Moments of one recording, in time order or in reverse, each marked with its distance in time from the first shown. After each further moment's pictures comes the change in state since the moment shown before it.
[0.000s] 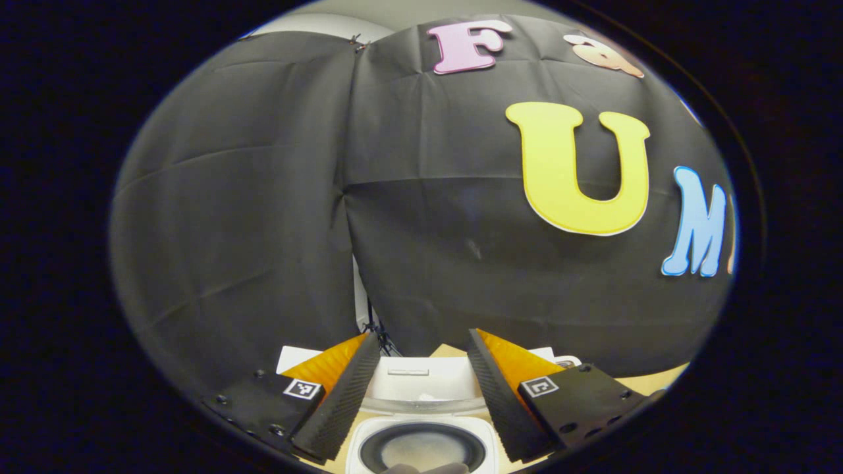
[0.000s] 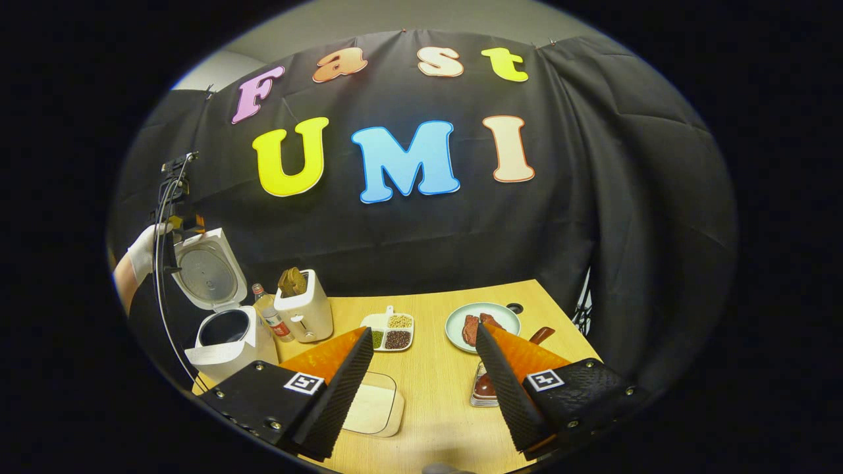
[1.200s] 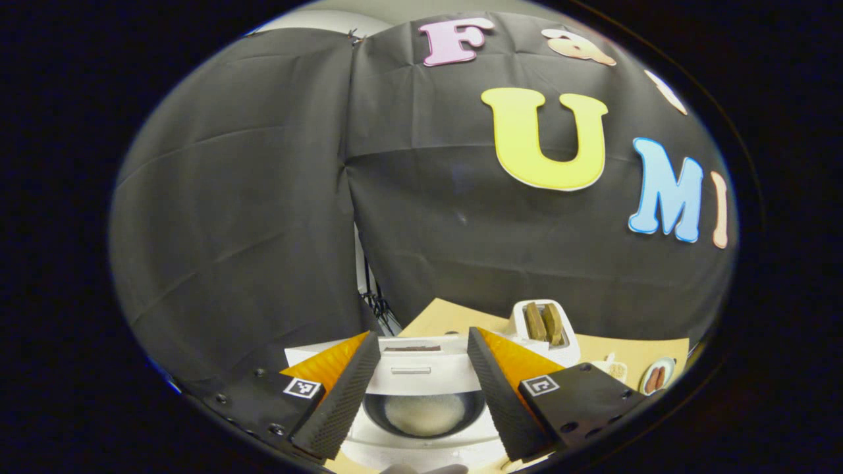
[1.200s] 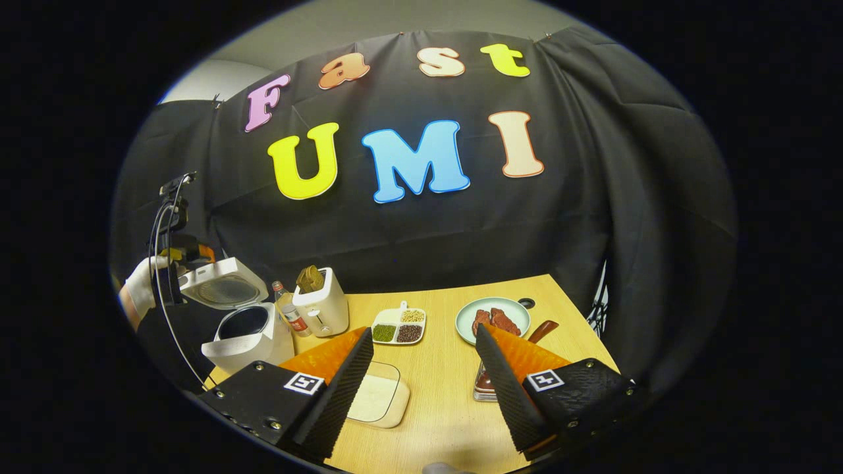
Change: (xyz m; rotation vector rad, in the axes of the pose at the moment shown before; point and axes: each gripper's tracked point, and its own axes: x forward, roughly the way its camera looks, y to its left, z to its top) left arm -0.118 0.001 -0.102 0.027 0.111 -0.040; right arm -0.025 -0.024 -0.007 0.035 0.002 0.091
